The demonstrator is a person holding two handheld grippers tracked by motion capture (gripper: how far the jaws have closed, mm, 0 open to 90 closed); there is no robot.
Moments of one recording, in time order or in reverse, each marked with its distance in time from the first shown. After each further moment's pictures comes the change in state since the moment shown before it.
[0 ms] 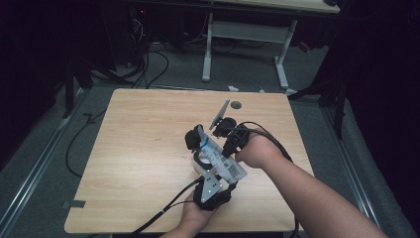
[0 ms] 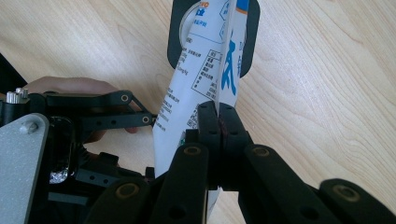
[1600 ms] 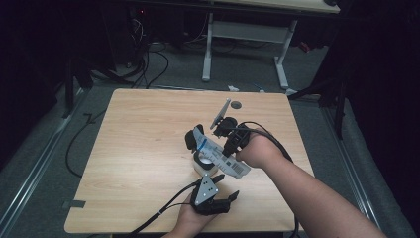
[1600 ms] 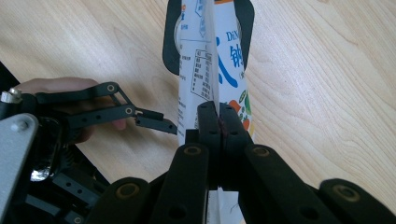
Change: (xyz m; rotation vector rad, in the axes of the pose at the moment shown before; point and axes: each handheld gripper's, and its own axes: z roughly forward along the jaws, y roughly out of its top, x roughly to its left) left arm 0.003 -0.010 -0.011 0.011 -0.110 -0.025; right arm -0.002 -0.001 0.001 -0.014 -0.007 0.006
